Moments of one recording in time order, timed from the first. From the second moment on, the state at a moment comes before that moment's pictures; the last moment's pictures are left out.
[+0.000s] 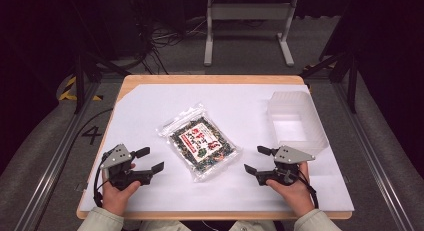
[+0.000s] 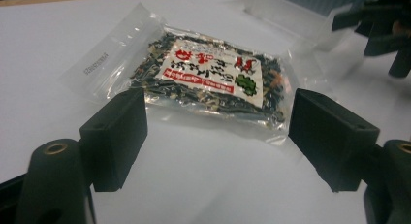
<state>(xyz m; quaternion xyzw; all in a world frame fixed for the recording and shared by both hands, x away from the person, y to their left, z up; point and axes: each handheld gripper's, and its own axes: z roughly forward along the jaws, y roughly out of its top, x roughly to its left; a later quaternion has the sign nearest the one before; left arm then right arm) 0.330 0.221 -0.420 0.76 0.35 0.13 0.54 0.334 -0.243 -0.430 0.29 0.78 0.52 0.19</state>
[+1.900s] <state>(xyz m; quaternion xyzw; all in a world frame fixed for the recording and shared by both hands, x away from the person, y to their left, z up) 0.447 0.217 -0.420 0.74 0.44 0.10 0.50 0.334 -0.240 -0.437 0.29 0.80 0.50 0.19</state>
